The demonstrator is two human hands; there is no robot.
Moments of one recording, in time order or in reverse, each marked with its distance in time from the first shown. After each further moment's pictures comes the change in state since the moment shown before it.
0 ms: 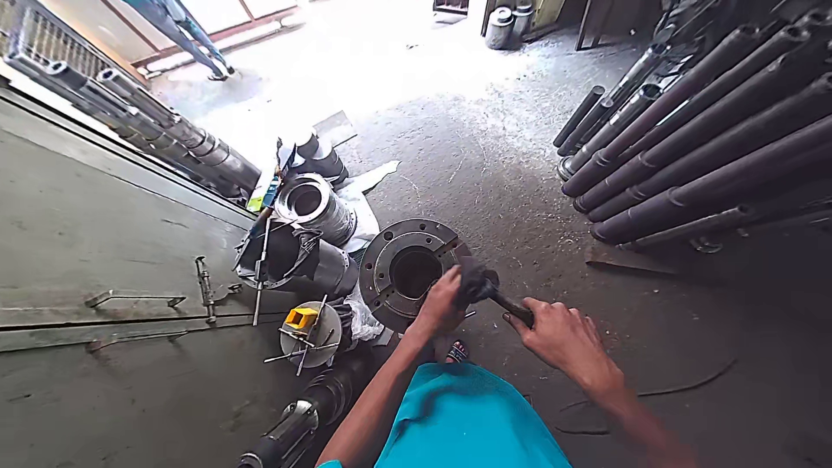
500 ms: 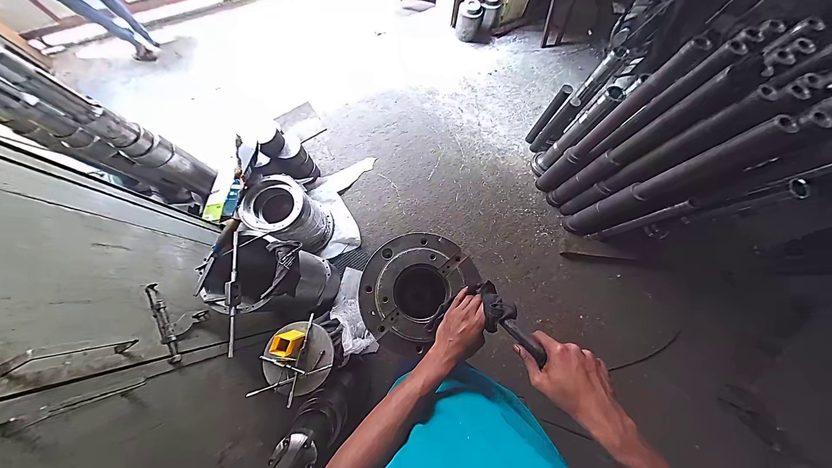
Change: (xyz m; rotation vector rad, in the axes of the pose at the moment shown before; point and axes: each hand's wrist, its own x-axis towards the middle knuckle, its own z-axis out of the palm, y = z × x) left_hand 0.003 -0.034 0.039 0.290 0.000 0.292; right_hand -0.020 -0.029 0.031 0.015 0.191 0.087
